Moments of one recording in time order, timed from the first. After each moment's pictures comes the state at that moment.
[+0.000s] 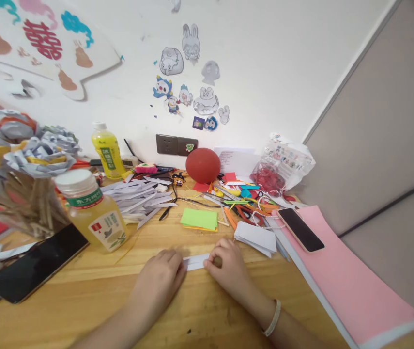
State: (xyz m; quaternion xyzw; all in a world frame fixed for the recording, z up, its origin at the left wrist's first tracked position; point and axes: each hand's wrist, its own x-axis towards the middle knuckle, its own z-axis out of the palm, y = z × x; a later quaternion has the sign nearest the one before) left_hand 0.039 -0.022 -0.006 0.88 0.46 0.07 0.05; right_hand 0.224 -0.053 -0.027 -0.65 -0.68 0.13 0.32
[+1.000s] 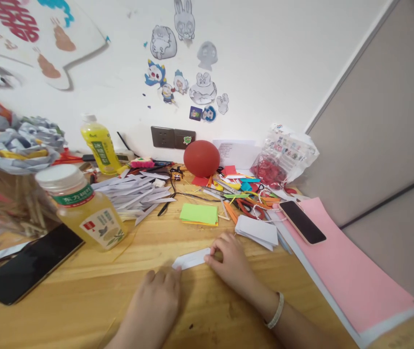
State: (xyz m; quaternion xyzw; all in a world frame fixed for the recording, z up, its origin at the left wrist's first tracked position) left_hand 0.020 -0.052 -0.030 0.93 0.35 0.02 -0.10; right_hand 0.228 -0.053 -0.027 -0.64 -0.69 0.14 0.30
